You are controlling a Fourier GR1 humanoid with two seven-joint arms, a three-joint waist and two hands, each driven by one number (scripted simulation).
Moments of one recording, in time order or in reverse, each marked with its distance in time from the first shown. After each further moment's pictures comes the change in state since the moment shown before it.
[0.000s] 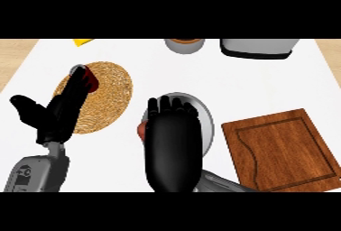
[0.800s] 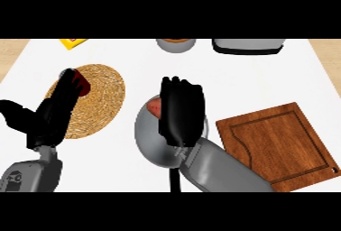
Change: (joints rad) left arm 0.033 0.007 0.037 -0.031 0.004 0.010 0.000; right arm 0.001 0.007 -0.138 0.278 -0.066 -0.272 -0.123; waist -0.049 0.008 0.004
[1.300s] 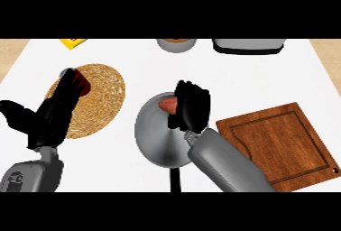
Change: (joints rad) left arm 0.002 -0.008 -0.006 -0.015 -0.015 0.001 0.008; right arm 0.028 0.005 -0.048 0.321 -0.132 -0.267 -0.062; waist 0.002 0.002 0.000
